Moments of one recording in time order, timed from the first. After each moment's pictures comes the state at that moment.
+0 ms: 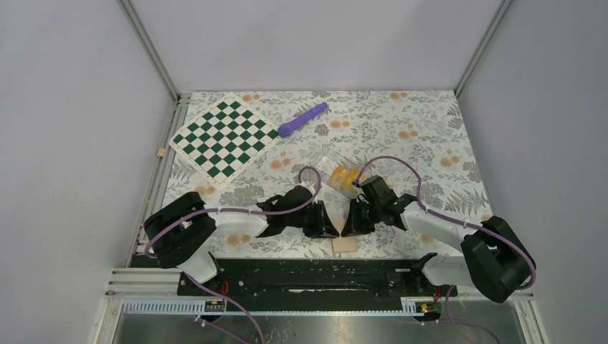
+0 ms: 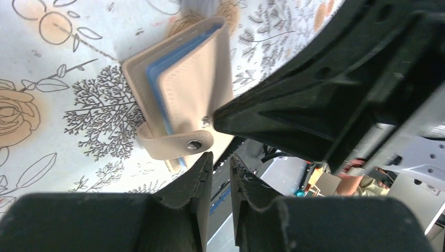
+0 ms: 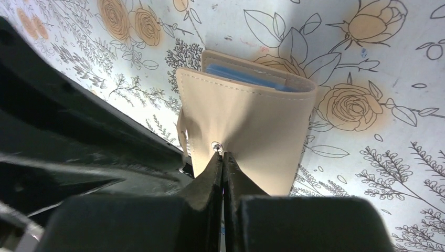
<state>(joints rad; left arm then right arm) -0.99 1.58 0.64 0.26 0.33 -1.16 0.63 1.26 0.53 -0.31 -0.40 0.69</state>
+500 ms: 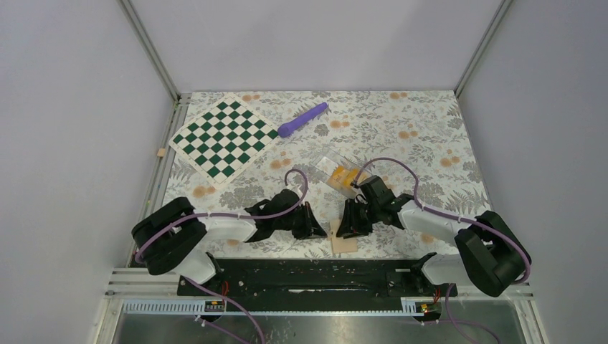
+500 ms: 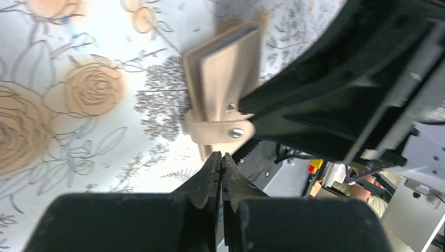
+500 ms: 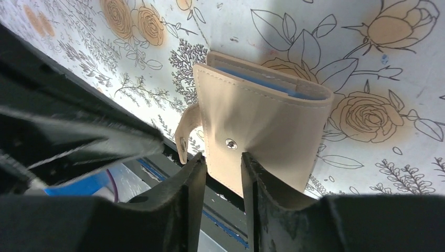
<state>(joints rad) -0.95 1.46 0.50 0.31 0.30 -1.16 0.62 1.32 0.52 -0.27 -0.44 0.70</state>
